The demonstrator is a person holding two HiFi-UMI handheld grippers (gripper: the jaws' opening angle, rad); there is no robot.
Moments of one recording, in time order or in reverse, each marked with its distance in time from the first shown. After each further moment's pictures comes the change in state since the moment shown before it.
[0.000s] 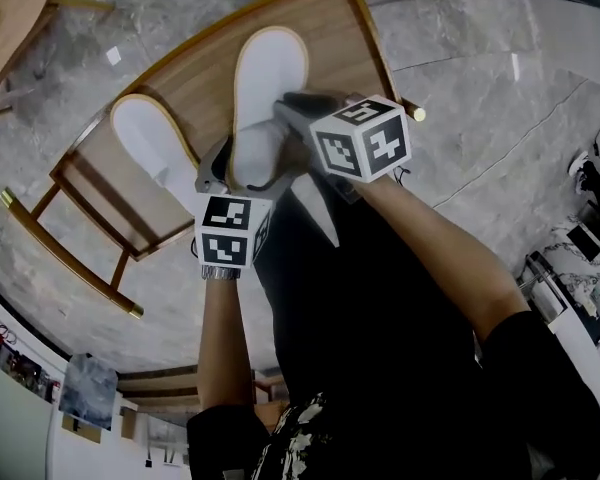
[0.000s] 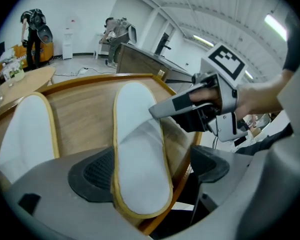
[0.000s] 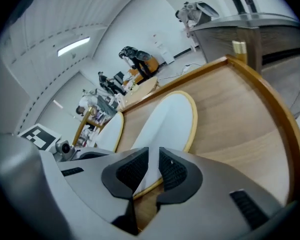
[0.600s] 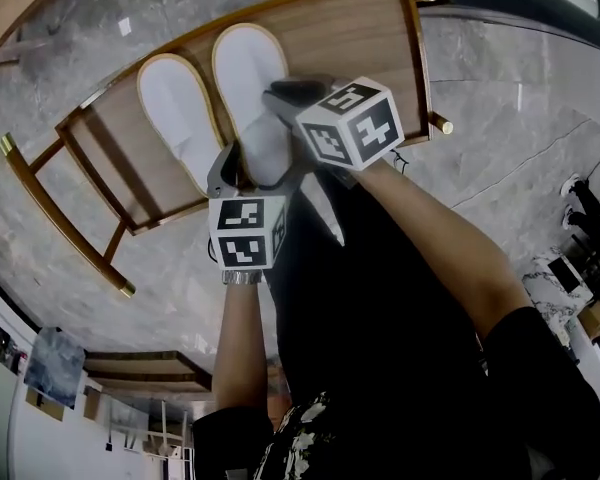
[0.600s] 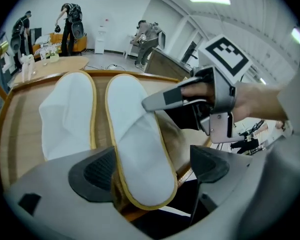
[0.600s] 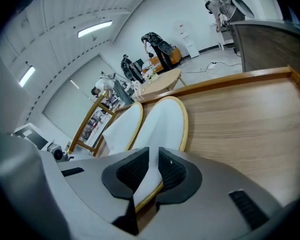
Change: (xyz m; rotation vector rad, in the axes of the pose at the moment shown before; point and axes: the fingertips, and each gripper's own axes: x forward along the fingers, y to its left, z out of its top) left arm -0.025 0.025 -0.031 -0.258 -0.062 0.160; right arm 0.055 0.058 0.006 -0.234 0.102 0.118
